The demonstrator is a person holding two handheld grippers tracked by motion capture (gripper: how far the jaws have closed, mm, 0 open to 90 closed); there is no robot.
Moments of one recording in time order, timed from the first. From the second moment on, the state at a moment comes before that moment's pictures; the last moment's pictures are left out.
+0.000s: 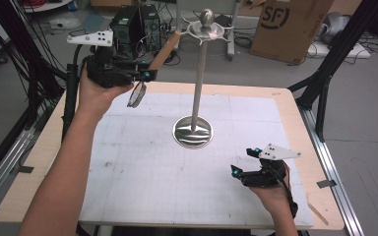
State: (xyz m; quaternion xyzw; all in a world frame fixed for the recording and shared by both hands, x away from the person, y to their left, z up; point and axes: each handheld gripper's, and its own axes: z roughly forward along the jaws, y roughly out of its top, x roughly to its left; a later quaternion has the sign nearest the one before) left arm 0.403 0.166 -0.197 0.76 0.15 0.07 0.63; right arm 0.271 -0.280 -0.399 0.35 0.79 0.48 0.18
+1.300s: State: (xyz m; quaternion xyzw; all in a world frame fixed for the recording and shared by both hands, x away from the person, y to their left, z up) left arm 0.421 0.139 -0.205 0.76 0.16 0.07 0.62; right arm 0.271 -0.281 -0.398 0.35 0.79 0.48 0.18
